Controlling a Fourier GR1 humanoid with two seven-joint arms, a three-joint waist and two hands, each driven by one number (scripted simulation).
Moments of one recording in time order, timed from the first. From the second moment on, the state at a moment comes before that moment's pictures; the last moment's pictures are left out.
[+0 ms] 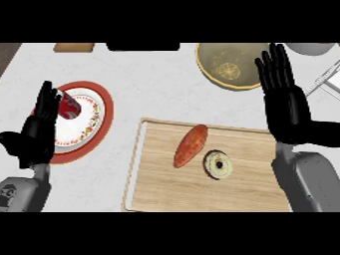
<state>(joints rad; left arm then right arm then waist) -0.17 0.32 -0.09 -1.41 0.18 0.34 -0.10 -0.36 -0.18 0.13 -1.53 -0.30 -0.22 -0.16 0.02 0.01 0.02</state>
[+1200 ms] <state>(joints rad) -0.05 0.33 -0.10 -1.37 0.31 0.16 0.21 0.16 -0.69 0.04 -1.89 -0.21 0.04 0.11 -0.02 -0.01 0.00</state>
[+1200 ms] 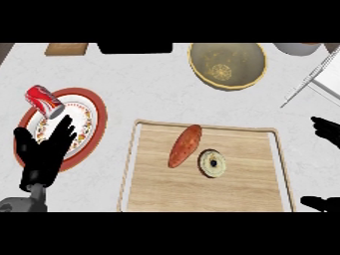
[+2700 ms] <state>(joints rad) -0.07 0.31 -0.06 -1.36 0.28 0.12 0.25 -0.40 -0.49 0.57 -1.97 0.22 0.00 1.13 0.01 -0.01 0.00</state>
